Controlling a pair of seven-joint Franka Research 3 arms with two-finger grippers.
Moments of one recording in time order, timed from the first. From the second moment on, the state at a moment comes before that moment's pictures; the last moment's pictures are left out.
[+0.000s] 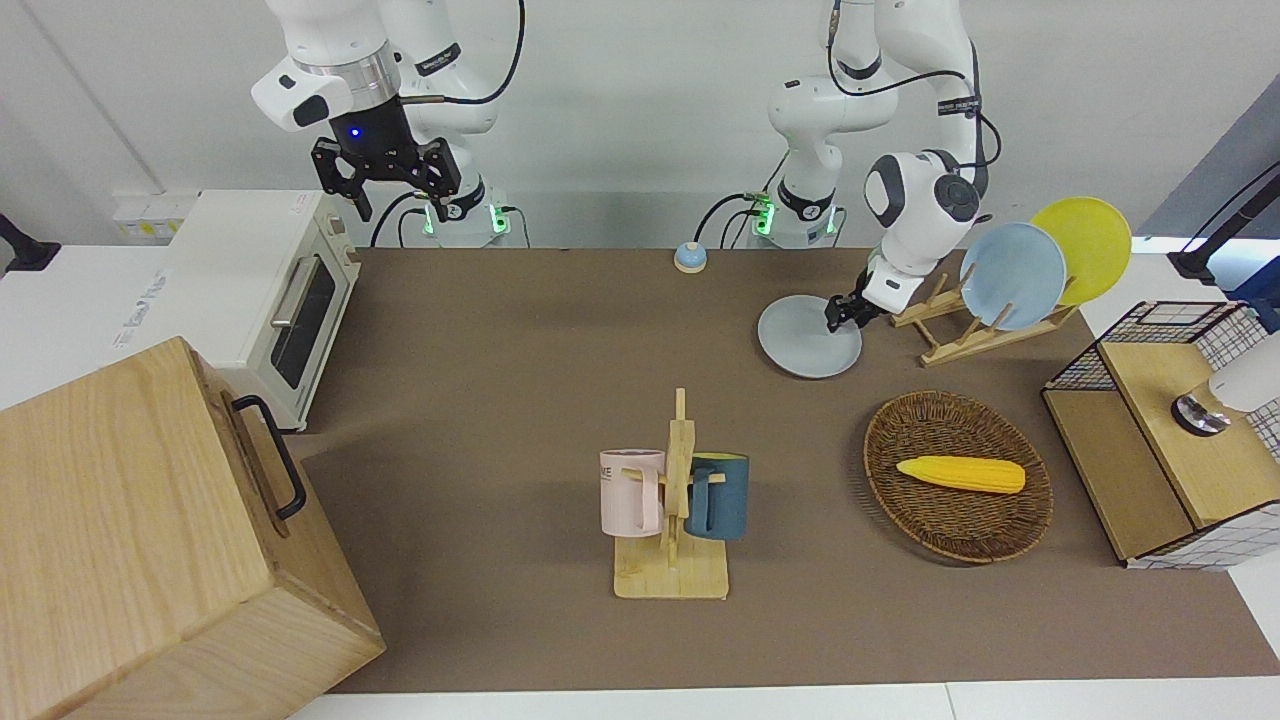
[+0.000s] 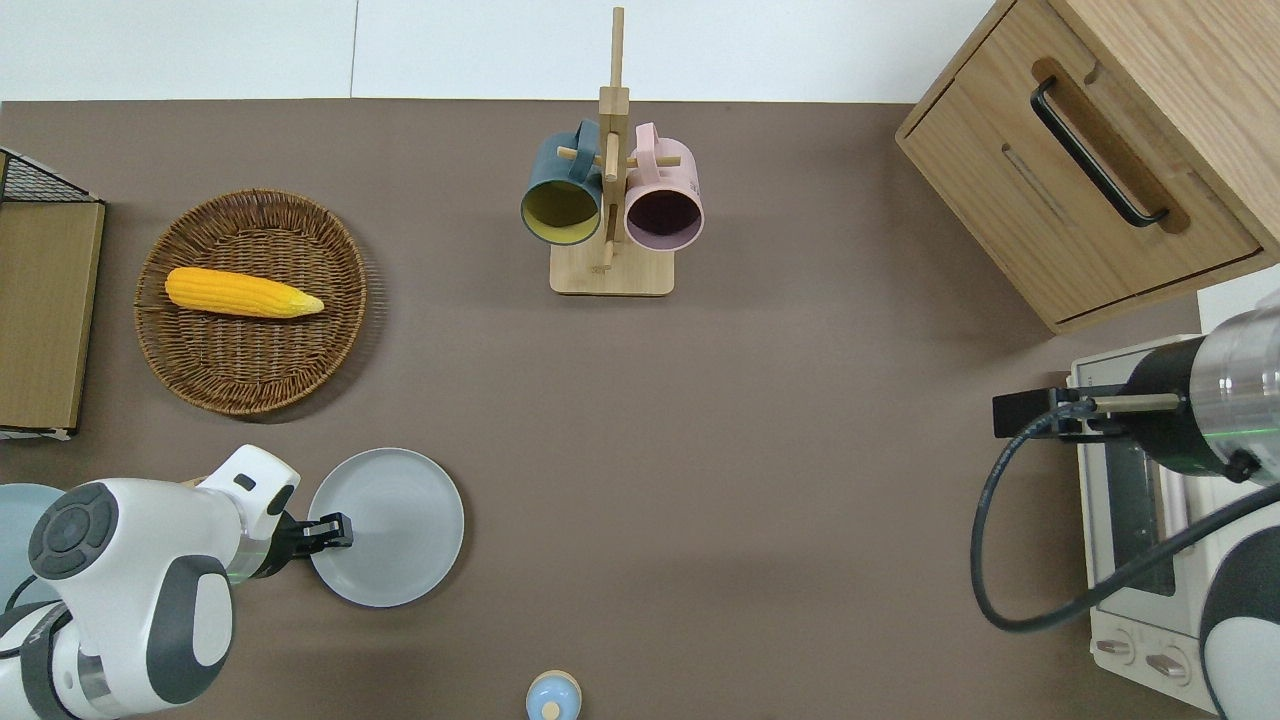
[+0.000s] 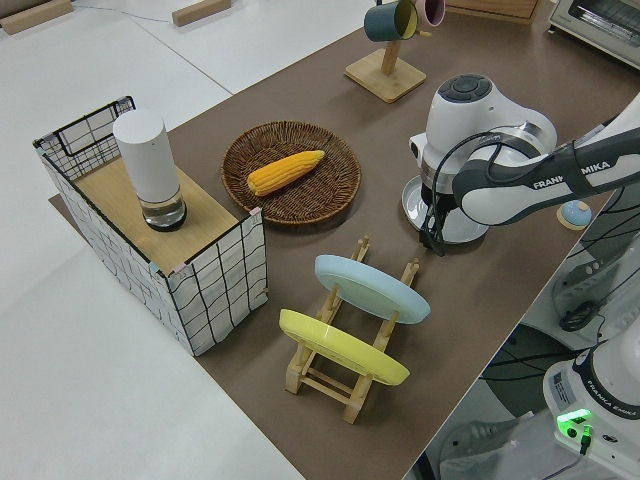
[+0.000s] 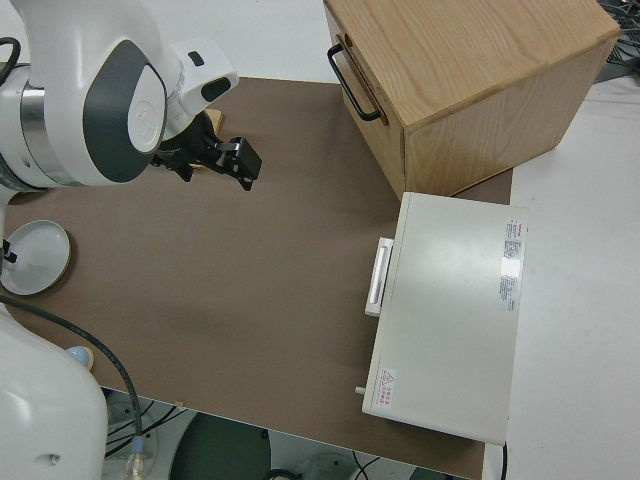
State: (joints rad) left arm 0.10 -0.14 -0.11 -2.60 -0.18 2.32 -0.09; right arm -0.25 -0.12 0.37 -1.63 0.05 1.51 0.17
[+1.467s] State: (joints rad) left arm 0.05 -0.15 -0.24 -2.59 -0.21 2.35 -0.23; right arm -0.25 -0.12 0.37 -1.63 0.05 1.51 0.17
